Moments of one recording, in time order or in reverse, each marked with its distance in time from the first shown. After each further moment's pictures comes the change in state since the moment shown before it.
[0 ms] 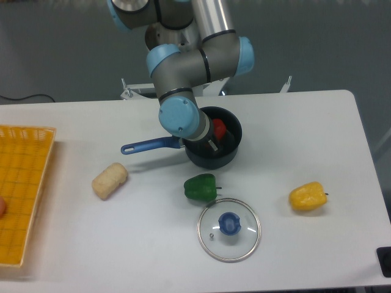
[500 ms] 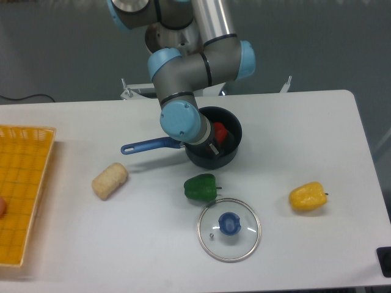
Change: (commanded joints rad) arm 0.003 -0.003 -0.014 0.003 0.002 0.003
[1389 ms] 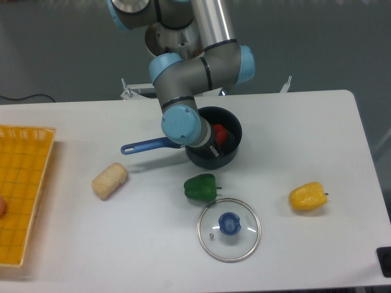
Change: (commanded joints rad) arm 0.000 -0.025 -0.015 0.038 0.006 0.002
